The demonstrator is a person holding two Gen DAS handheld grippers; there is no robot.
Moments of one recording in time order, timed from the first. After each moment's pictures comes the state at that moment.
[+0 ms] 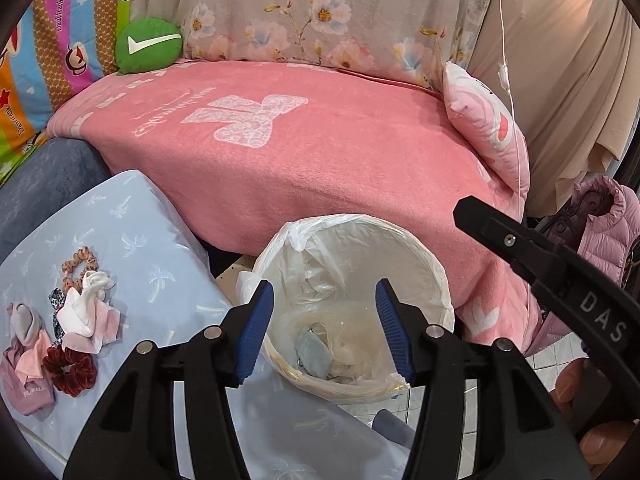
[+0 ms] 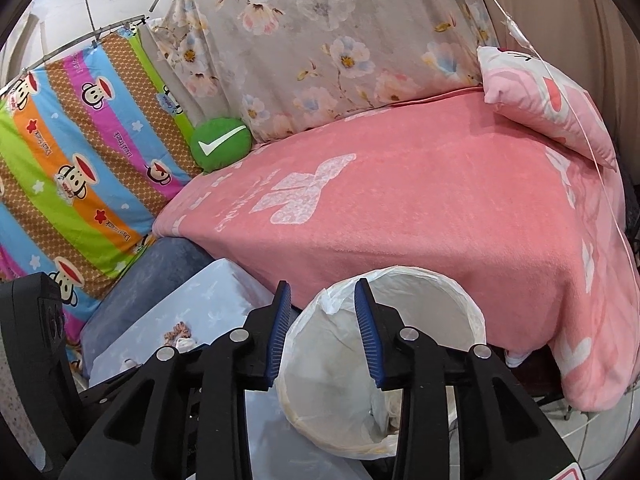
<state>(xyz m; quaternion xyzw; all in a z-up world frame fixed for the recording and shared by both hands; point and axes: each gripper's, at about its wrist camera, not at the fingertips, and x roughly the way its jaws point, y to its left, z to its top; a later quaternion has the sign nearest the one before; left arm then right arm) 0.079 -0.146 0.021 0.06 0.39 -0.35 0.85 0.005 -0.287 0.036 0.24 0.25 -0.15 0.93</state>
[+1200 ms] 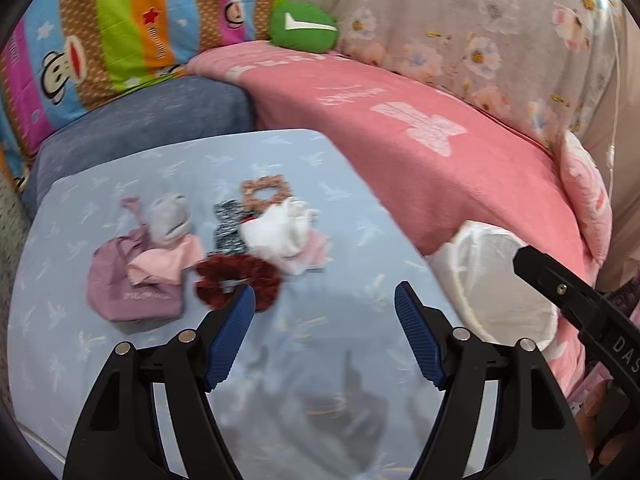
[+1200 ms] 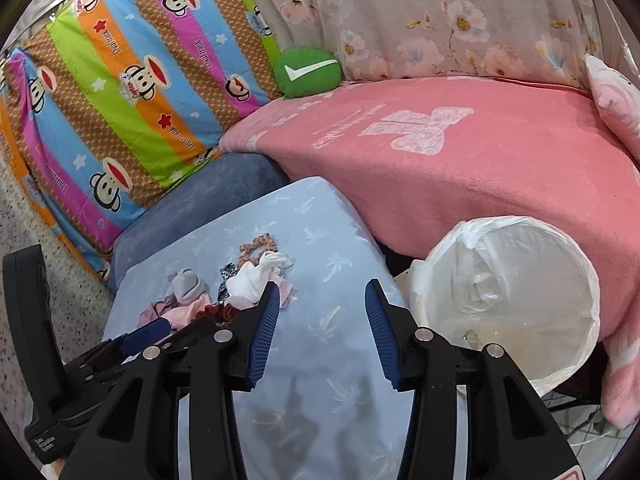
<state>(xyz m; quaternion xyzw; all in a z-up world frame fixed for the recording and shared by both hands) 0.093 0.047 -0.003 -0.03 0.40 -0.16 0.90 0.055 -0.123 0.009 0.16 0.34 -0.01 0.93</state>
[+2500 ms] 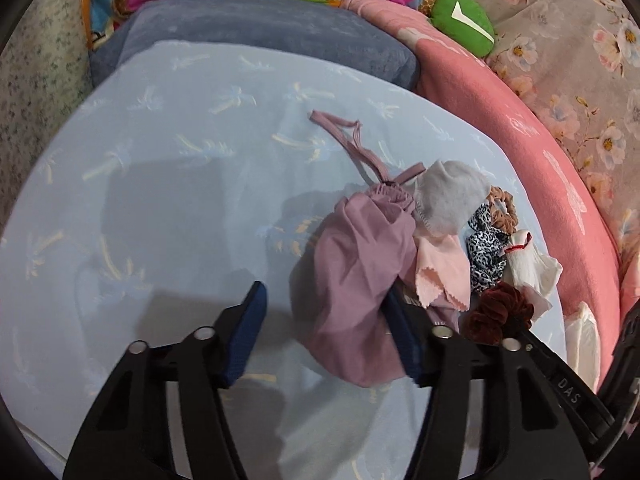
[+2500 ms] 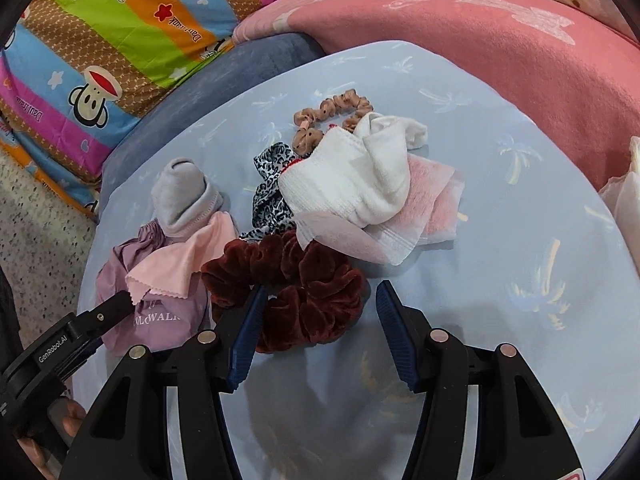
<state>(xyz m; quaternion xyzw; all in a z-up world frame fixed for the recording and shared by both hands) 0.167 0.234 -0.097 -0.19 0.48 -0.03 0.86 0.188 0.010 -0.130 0.16 0.47 0.02 0.87</state>
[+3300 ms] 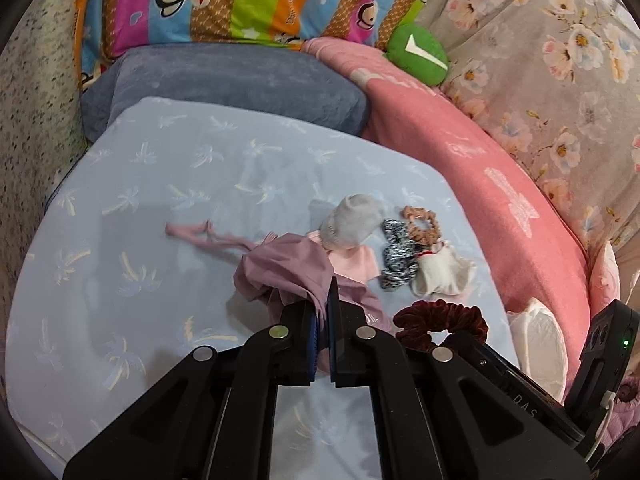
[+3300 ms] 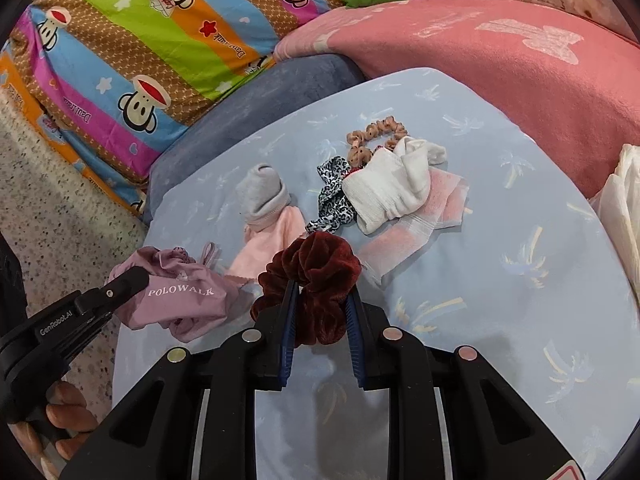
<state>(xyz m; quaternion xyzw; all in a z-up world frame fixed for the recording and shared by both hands) 0.116 0.211 -0.020 -0.18 0.41 -0.07 0.89 0.132 0.015 -0.071 0.17 0.44 0.09 0.88</state>
